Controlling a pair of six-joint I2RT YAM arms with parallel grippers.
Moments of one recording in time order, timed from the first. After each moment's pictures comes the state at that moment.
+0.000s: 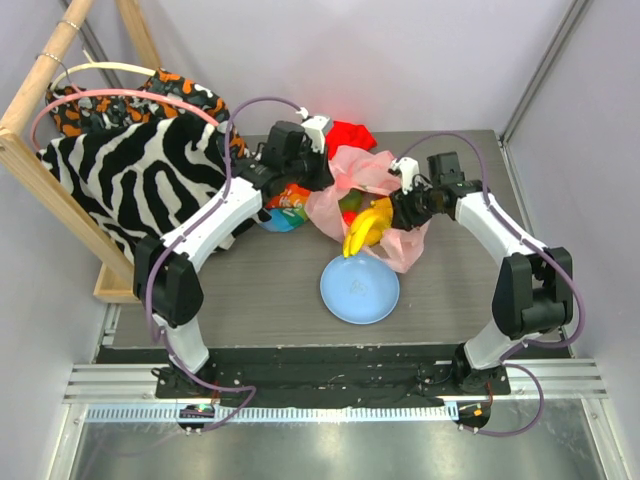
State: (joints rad) left arm -0.55 1.79 1.67 -0.40 0.23 -0.21; right arm 0.17 1.60 1.23 -0.57 -0.44 -0.39
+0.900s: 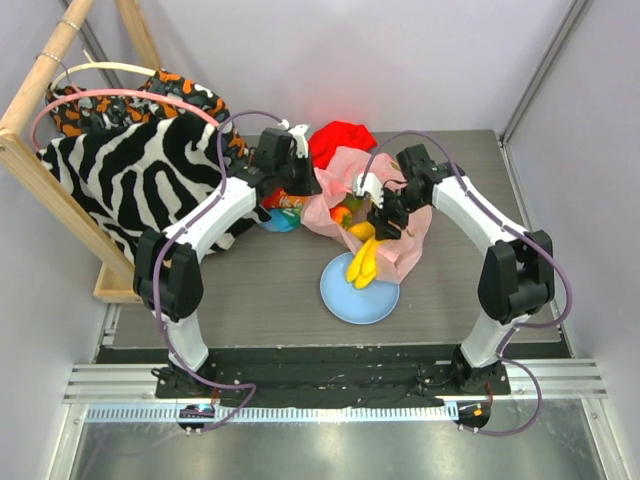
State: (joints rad) left arm -0.48 1.82 1.58 -0.40 0.27 -0.35; right arm 0.32 1.74 1.45 -0.89 -0.56 -0.97
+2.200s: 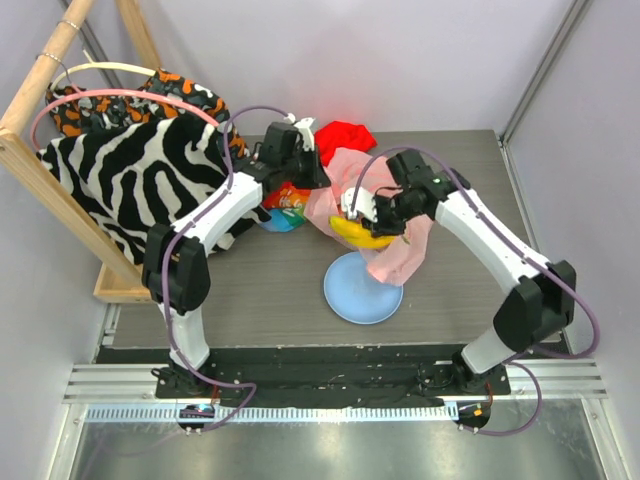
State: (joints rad) left arm -0.48 1.87 1.65 -0.37 0.30 -0.39; right arm 0.46 1.57 1.41 -0.97 -0.44 -1.15
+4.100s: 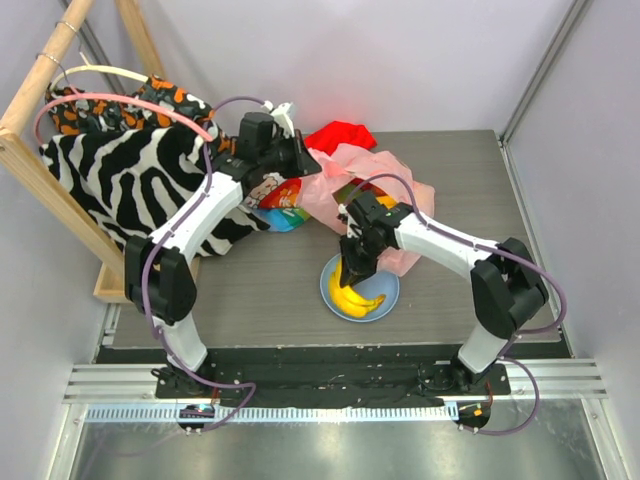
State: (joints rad) left arm -0.40 1.78 1.63 -0.31 0.40 -0.48; right arm 0.65 1.68 1.20 -0.76 -0.33 0.43
